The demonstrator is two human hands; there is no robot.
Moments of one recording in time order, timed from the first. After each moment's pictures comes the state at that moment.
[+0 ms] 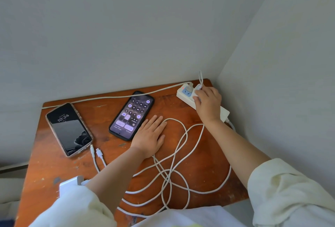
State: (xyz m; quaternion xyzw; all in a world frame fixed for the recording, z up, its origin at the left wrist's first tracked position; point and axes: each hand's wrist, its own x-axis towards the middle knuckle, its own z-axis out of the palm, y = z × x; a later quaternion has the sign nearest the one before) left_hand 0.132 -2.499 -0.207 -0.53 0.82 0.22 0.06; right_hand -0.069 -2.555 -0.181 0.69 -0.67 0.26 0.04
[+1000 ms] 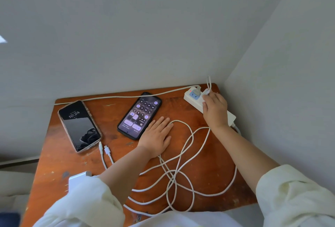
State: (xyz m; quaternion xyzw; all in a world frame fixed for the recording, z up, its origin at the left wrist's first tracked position) left_hand 0.133 -2.499 -0.208 -0.53 0.82 0.22 0.05; right_hand -0.069 -2.547 -0.181 0.71 -0.68 0.21 0.00
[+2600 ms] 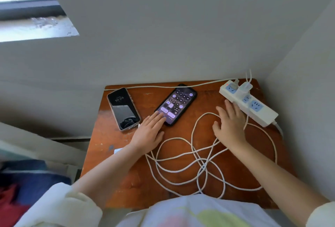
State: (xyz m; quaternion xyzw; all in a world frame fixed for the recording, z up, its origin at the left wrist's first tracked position) left_hand 0.238 -2.448 -0.192 -0.60 0.77 0.18 -0.04; right_hand -0.013 -2.484 -0.189 0.74 -0.66 0.14 -0.08
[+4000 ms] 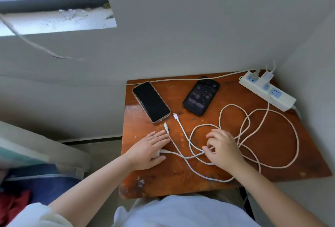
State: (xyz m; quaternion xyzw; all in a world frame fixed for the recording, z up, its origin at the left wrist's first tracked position) left_hand 0.359 -2.380 -0.182 -0.47 0.84 0.25 0.07; right_hand 0.108 -2.376 -0.175 0.80 -0.58 0.07 -0.15
